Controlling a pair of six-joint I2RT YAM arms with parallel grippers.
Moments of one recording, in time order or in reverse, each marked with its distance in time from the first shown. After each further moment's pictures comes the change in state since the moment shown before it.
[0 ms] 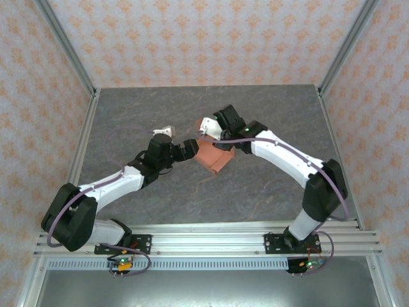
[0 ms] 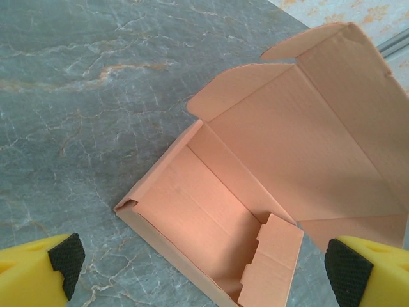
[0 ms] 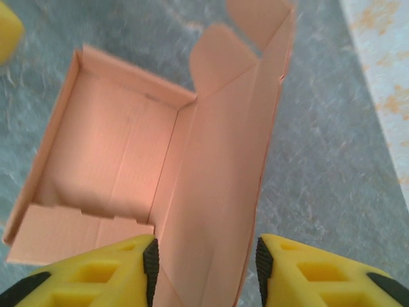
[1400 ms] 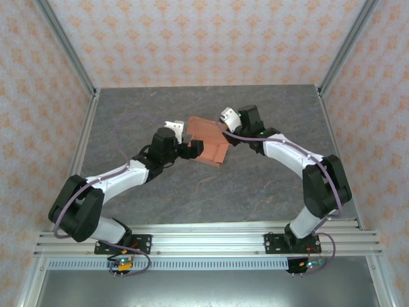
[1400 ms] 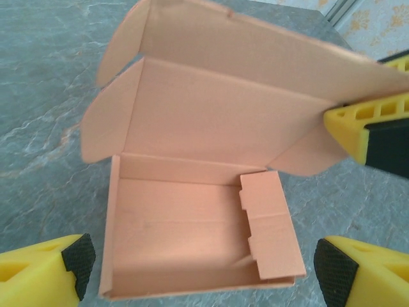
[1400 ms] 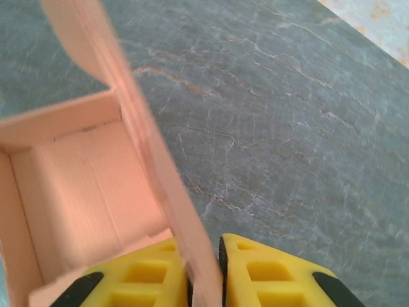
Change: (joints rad) left arm 0.000 0.067 0.059 0.055 0.059 0.325; right arm -0.239 0.058 -0.196 0.380 -0.325 0.183
